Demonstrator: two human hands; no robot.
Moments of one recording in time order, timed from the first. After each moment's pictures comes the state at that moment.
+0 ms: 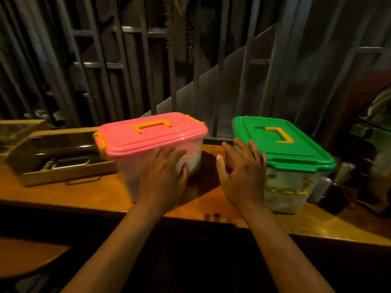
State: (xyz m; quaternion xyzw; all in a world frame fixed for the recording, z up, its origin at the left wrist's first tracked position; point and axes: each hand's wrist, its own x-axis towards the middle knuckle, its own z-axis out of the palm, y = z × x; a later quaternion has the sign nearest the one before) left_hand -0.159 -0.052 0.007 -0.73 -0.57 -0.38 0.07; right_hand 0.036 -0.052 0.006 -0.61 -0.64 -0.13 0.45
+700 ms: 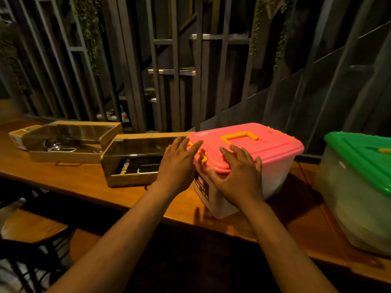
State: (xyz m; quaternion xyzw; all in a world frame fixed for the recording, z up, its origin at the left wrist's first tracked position) left_hand -0.391 0.037 0.016 -0.72 -0.64 -0.23 0.13; right_hand -0.216 0.024 0.006 -0.58 -0.74 -0.02 0.34
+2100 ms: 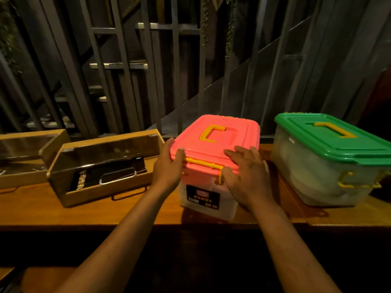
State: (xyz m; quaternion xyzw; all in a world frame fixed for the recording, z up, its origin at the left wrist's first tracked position) left_hand -0.354 0.048 0.001 -0.59 -0.58 -0.47 -0.29; right_hand -0.171 -0.024 0.011 -0.68 -0.64 -0.03 0.36
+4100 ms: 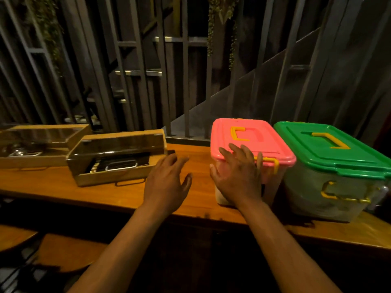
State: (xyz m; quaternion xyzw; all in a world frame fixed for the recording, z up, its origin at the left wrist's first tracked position) left_hand -0.302 -0.053 -0.001 -0.71 -0.62 -0.31 0.09; right_hand -0.113 -0.034 0.004 -0.61 -0.70 -0.13 0.35
